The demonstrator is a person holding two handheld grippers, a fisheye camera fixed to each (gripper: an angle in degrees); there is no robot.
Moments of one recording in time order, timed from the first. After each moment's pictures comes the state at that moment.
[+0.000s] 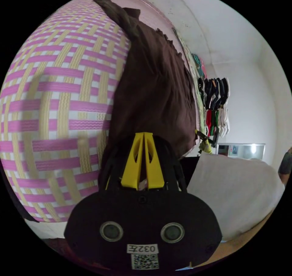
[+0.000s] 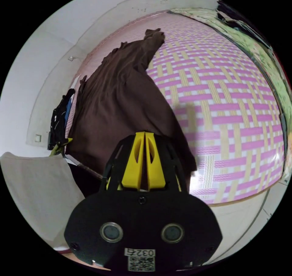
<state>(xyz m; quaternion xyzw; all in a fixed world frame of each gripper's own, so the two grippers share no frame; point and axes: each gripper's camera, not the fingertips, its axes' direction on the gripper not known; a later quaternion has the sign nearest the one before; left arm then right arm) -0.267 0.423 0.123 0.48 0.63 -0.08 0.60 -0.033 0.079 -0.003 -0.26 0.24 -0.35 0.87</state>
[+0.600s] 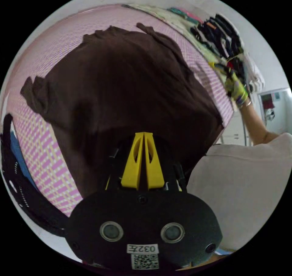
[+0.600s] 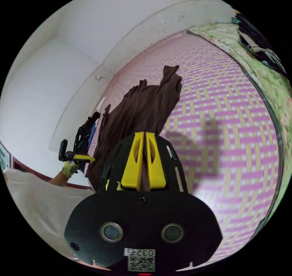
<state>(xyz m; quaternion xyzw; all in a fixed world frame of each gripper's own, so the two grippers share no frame) -0.148 0.411 -0.293 0.49 0.35 0.00 0.80 -0.108 -0.076 0.039 -0.24 0.08 -0.38 0.89</state>
